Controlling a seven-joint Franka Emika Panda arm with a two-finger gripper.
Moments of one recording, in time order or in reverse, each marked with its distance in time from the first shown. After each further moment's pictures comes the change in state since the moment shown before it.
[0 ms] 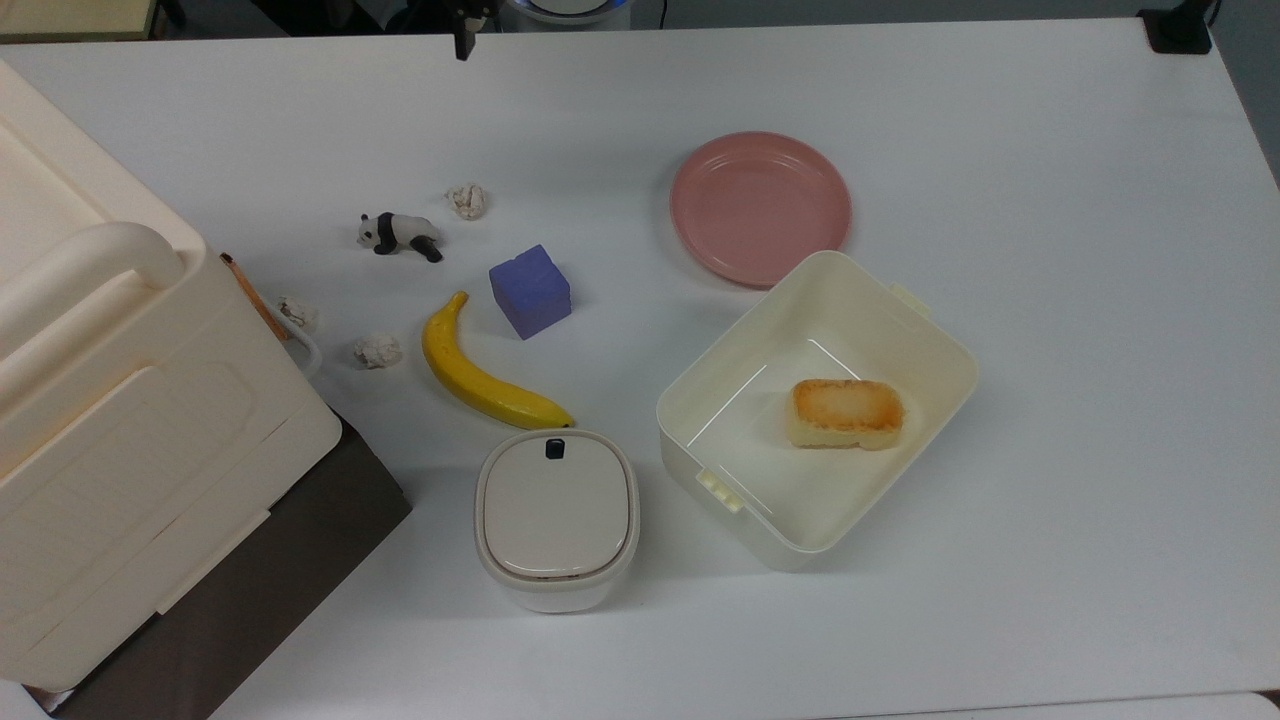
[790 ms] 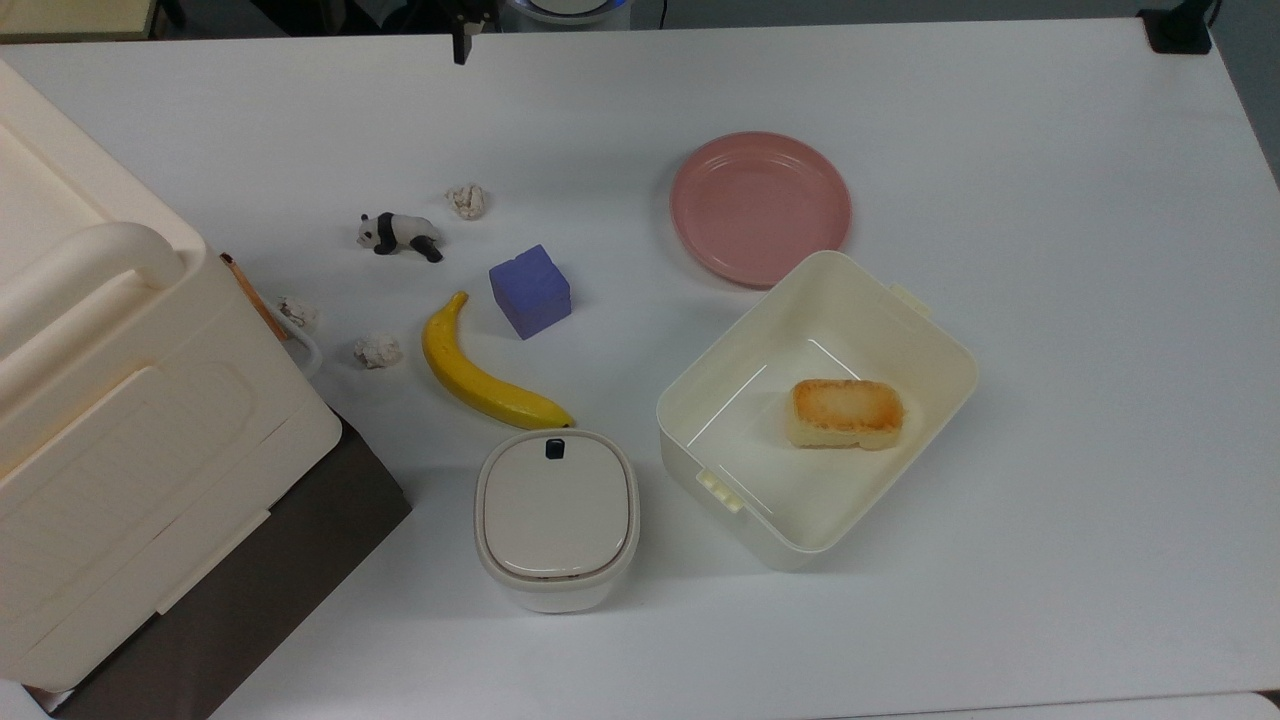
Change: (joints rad) arm 0.003 0.008 0.006 0.000 -0.020 0.003 -0.055
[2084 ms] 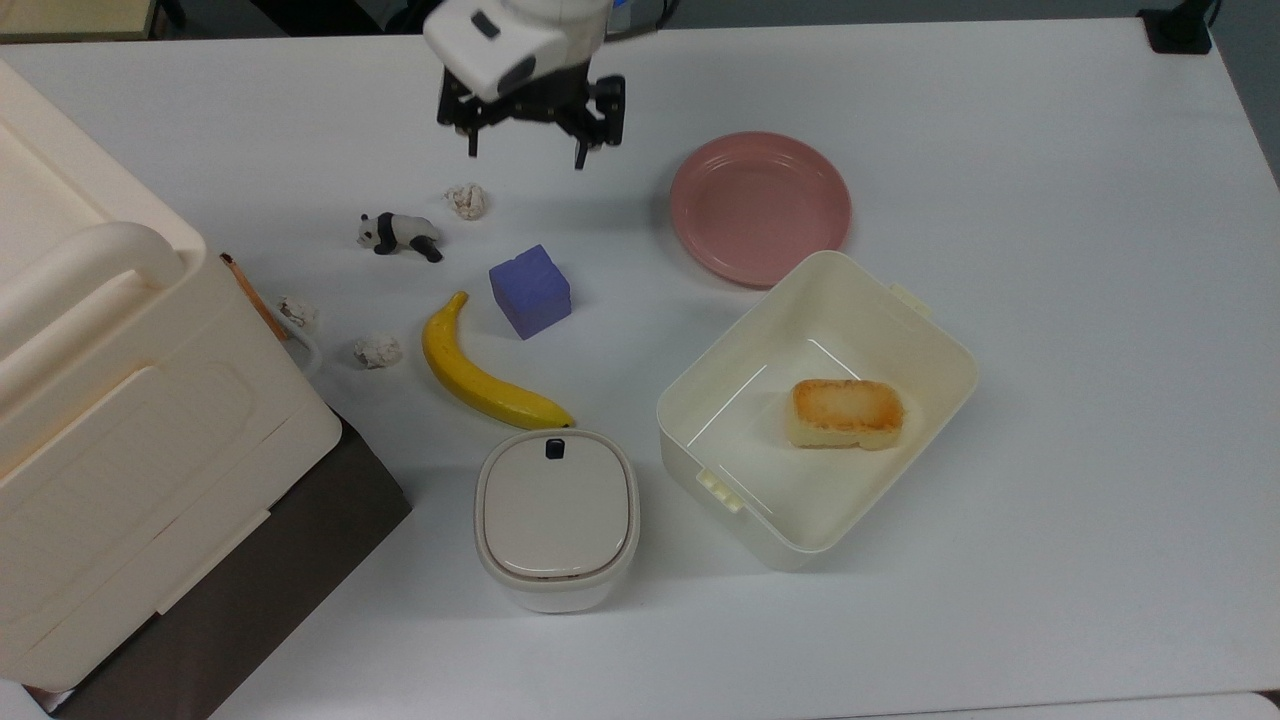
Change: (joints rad) arm 0.070 0.057 0.084 -0.301 -0.082 0.167 -0.002
